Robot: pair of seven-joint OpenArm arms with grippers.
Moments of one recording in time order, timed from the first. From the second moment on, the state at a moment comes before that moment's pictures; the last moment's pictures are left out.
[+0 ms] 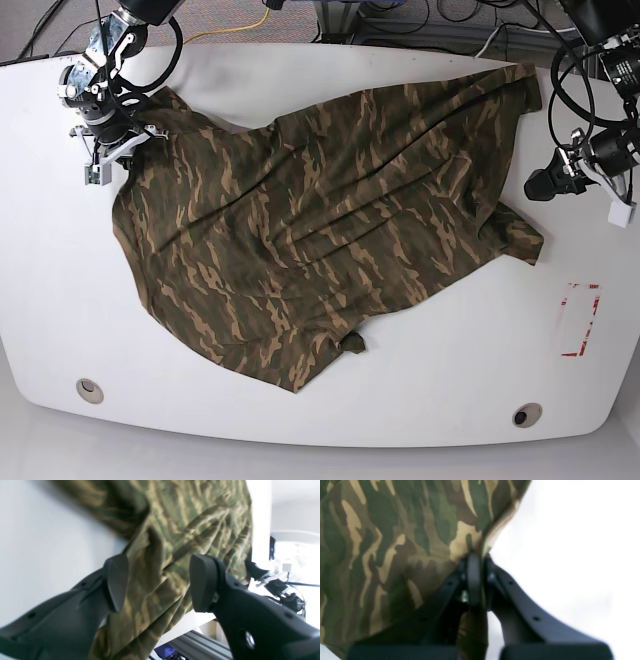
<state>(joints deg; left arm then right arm) 8.2 -23.6 -38.2 93.3 -73.7 -18.2 83.4 -9.0 3.3 42.6 86.4 8.1 39.5 -40.3</state>
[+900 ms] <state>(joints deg) 27.4 -28.7 -40.1 93.5 -79.3 -19.6 83.3 -9.3 3.3 40.2 86.5 8.3 40.0 -39.6</state>
